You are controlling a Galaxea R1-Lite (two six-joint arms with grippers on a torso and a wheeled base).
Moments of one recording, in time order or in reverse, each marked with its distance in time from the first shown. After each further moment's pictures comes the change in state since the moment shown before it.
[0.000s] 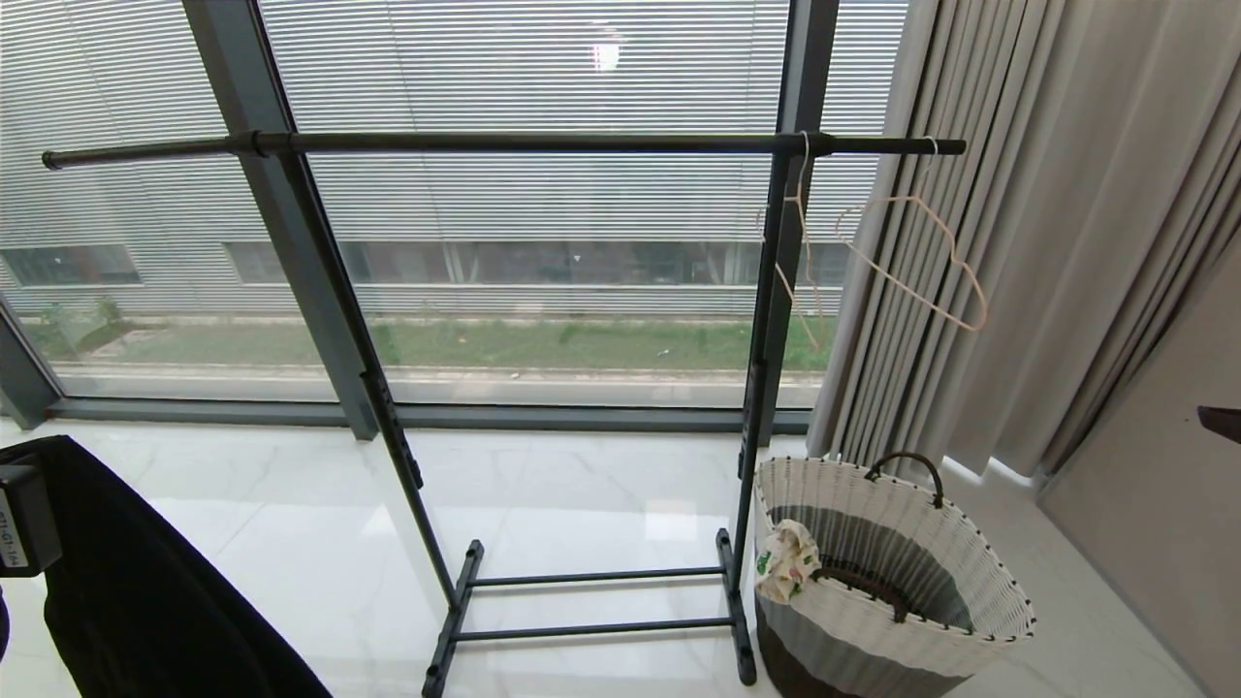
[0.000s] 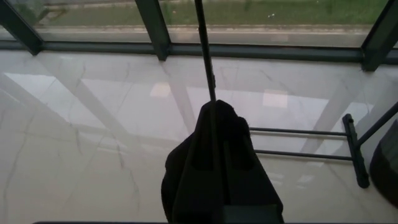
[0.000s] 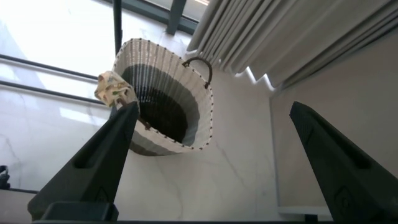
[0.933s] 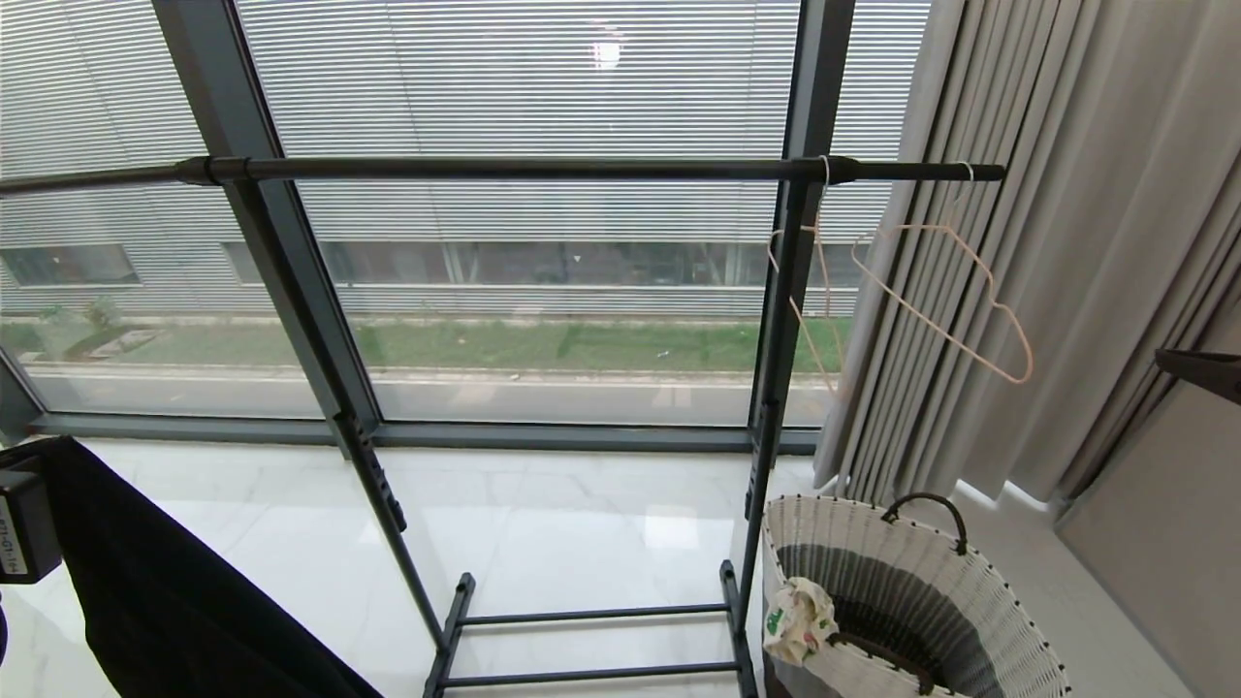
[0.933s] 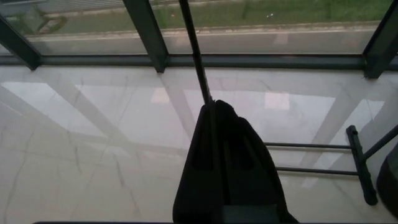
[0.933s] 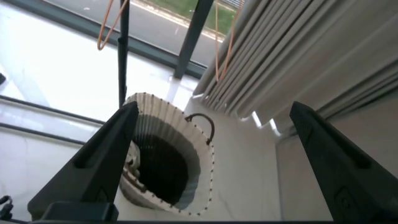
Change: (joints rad) left arm -0.015 -0.008 0.006 -0.002 -0.003 0.023; right arm -0.016 0.088 -0.014 -0.178 0.123 0.003
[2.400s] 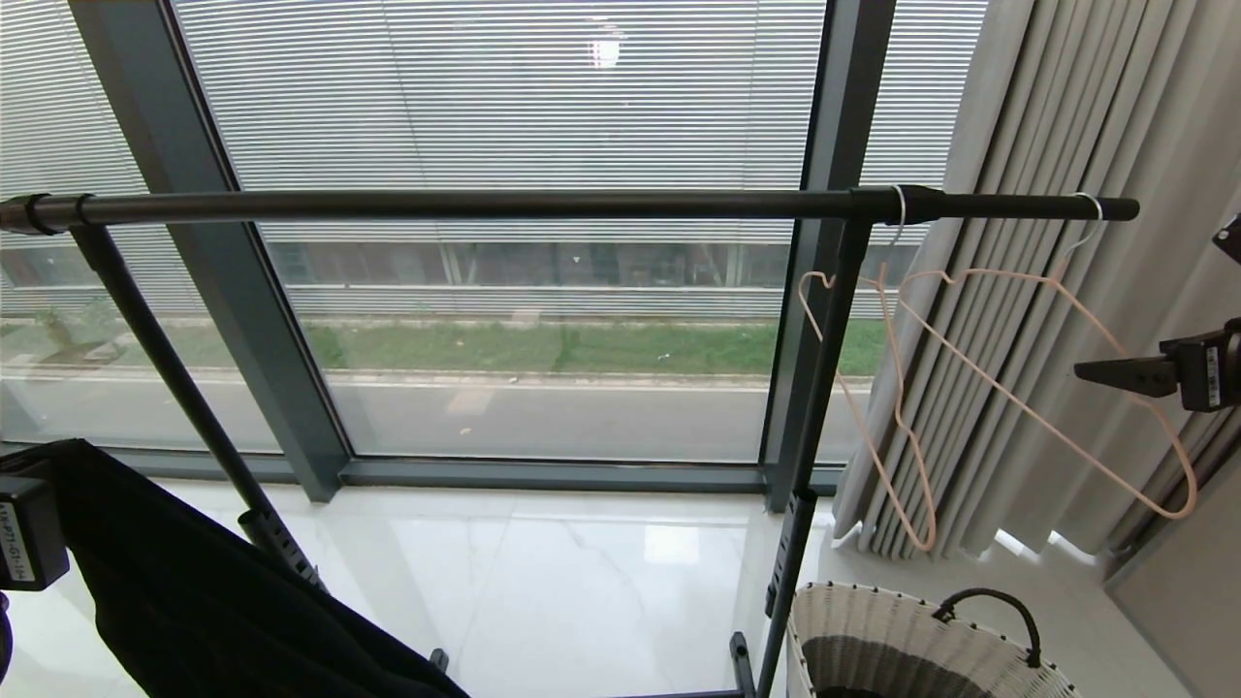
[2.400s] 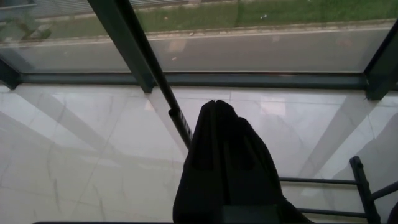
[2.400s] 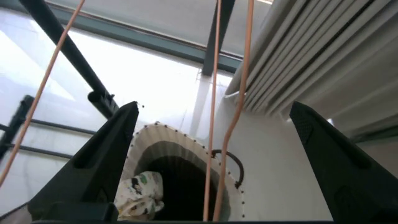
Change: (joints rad) left arm -0.030 -0.009 0.007 0.000 0.001 0.002; right arm -0.115 0.325 -0.107 -0.010 0.188 0.106
